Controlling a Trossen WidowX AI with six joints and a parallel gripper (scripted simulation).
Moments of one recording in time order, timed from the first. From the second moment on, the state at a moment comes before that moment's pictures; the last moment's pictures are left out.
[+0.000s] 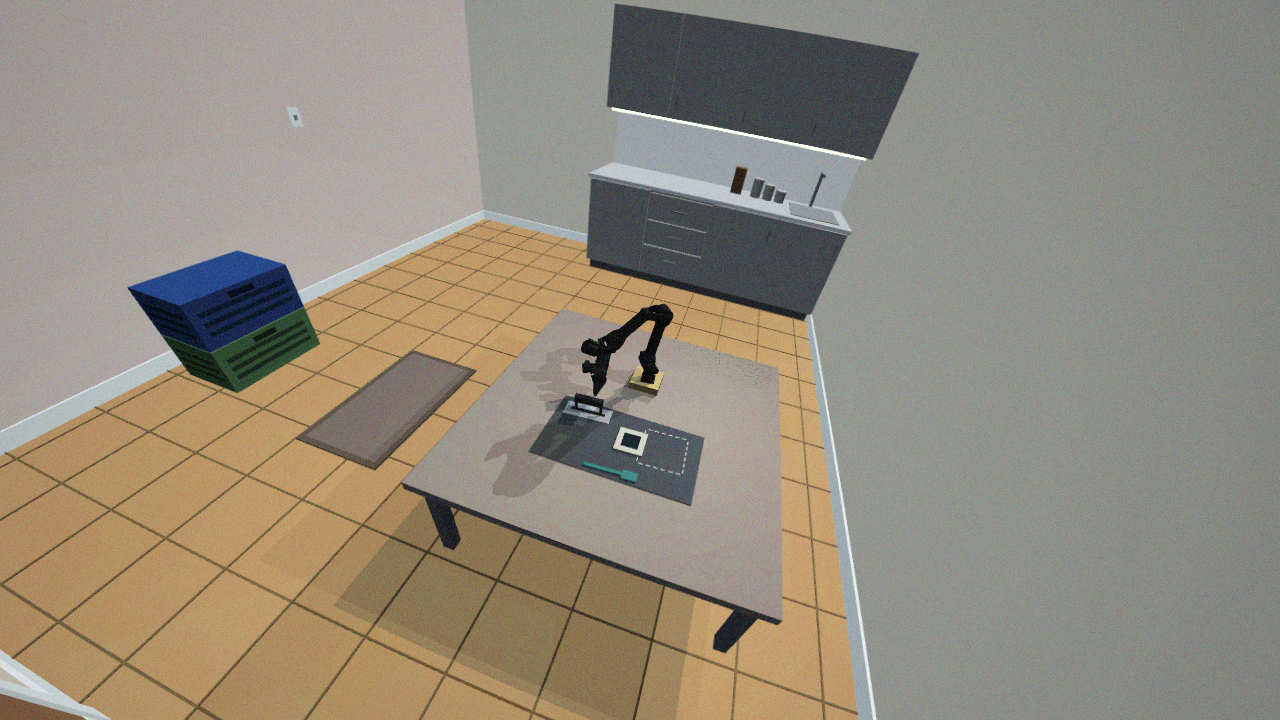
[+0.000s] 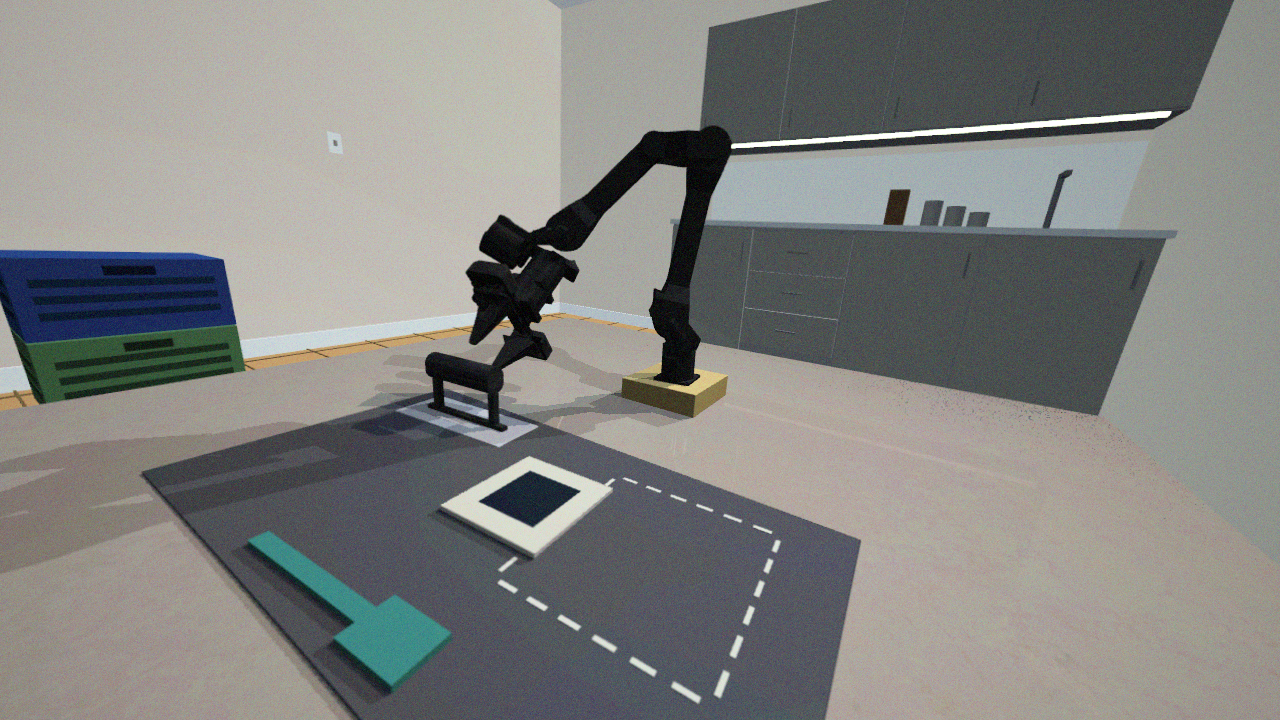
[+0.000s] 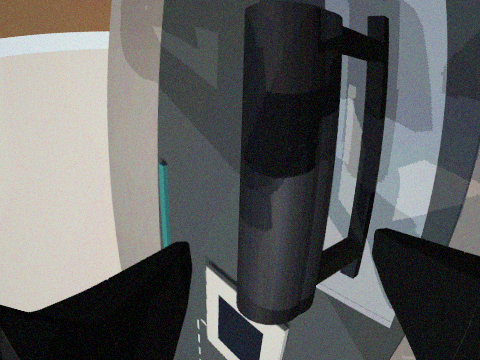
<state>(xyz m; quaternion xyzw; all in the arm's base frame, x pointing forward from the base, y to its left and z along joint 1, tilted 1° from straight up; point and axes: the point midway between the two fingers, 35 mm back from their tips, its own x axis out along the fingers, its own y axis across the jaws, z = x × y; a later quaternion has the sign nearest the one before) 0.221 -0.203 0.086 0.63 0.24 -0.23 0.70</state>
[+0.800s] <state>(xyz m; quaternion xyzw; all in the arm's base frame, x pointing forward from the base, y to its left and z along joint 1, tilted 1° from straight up) 0.248 -0.204 0.064 0.64 0.23 -0.24 0.69</state>
